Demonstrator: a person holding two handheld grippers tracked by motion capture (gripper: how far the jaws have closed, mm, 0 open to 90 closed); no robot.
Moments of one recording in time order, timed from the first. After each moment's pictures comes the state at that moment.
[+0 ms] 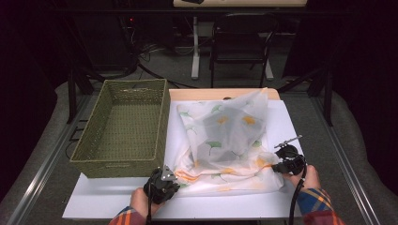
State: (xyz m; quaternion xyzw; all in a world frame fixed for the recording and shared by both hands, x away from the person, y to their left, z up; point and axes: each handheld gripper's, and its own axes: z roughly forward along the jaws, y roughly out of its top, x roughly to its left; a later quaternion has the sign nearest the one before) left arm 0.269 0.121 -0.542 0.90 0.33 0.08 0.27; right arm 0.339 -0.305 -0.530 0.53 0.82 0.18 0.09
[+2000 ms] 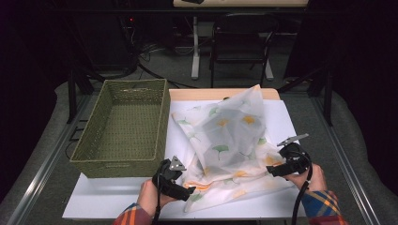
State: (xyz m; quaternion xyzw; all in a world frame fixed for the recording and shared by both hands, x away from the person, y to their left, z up) left arm 0.287 0.094 -0.514 0.89 0.33 0.07 0.30; right arm 0.319 -0.294 -0.490 0.49 0.83 0.22 0.14
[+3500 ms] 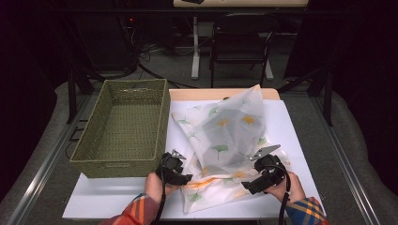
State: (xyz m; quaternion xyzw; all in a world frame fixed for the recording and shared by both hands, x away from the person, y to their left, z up) left arm 0.319 0.094 -0.542 0.87 0.39 0.05 0.28; right arm 0.295 -0.225 -0.497 0.37 0.89 0.26 0.10
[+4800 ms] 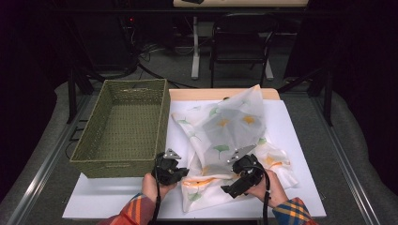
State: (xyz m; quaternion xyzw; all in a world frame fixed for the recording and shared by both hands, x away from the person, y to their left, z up) left arm 0.313 0.107 -0.529 0.85 0.39 0.04 0.35; right arm 0.297 -0.167 -0.493 0.30 0.91 0.29 0.06
